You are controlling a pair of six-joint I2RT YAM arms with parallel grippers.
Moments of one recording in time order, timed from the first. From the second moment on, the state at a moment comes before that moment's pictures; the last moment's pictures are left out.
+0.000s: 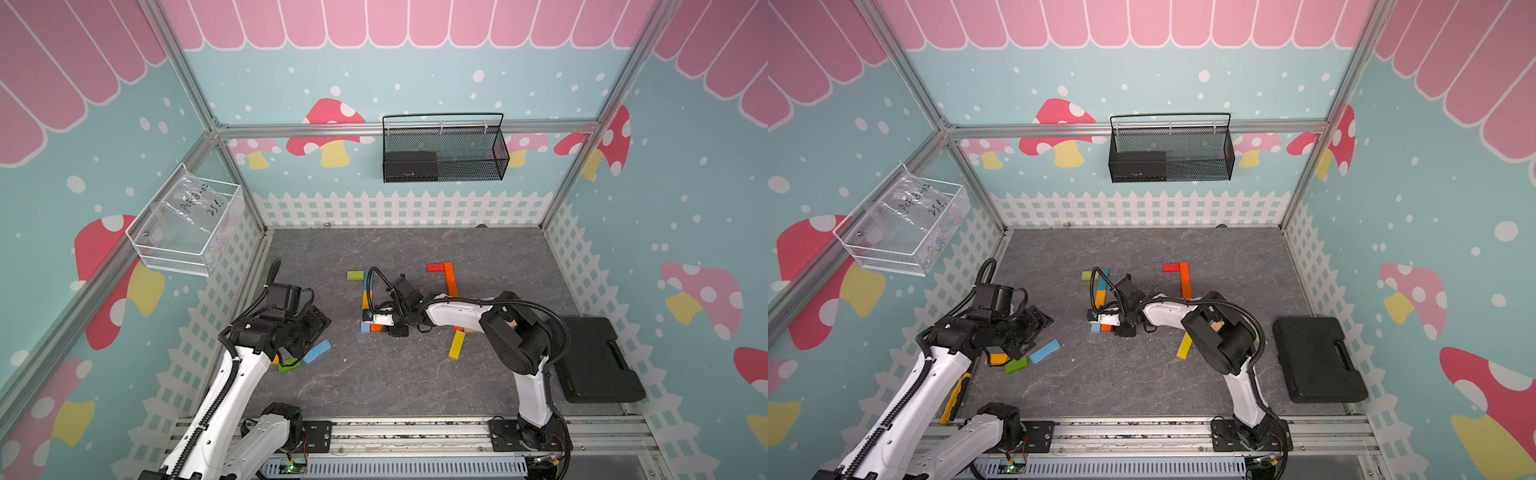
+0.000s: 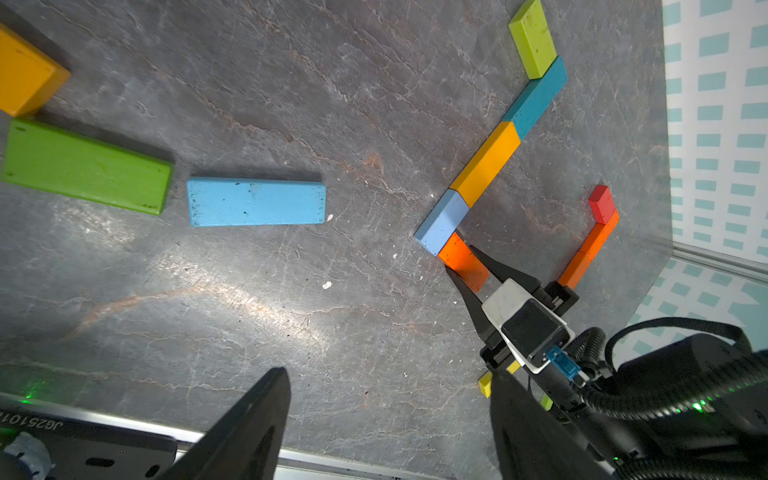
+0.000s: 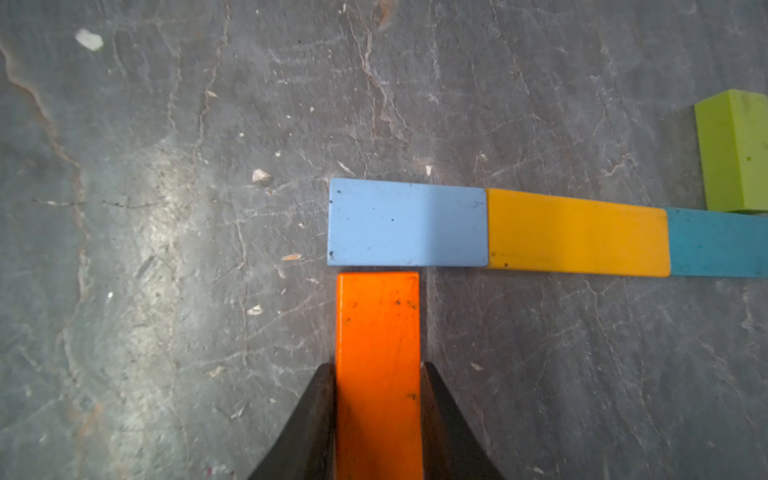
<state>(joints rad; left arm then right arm) -0.15 0.93 0.91 -1.05 0.19 -1.04 0.81 2.03 1.29 -0.26 -0.26 -0.79</state>
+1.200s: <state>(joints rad) -0.11 0.91 0.91 -1.07 0.19 -1.01 0.83 2.03 1.30 -0.26 -0.23 -0.76</state>
